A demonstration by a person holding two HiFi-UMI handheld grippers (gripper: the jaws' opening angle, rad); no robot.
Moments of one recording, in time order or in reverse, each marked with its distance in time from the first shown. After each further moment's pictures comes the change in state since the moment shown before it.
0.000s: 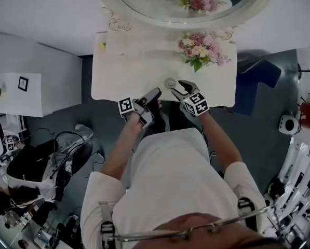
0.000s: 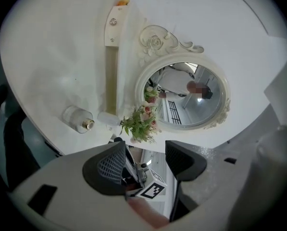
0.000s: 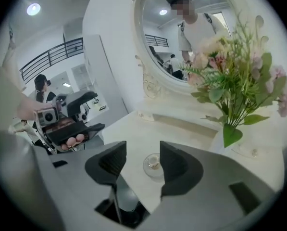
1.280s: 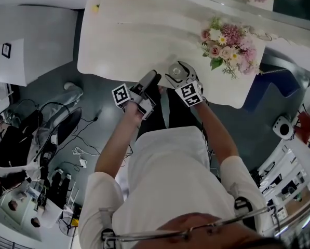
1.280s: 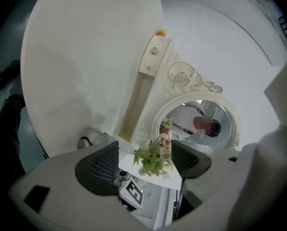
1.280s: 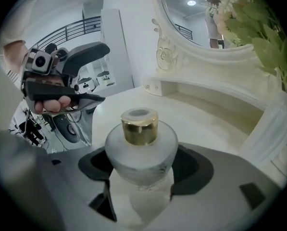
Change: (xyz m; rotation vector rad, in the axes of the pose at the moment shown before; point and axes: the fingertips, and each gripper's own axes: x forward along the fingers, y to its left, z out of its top) left arm -0.007 0.069 0.050 -0.200 -0.340 -0.005; right arm 0.099 -0.014 -0.083 -0.240 0.141 0.077
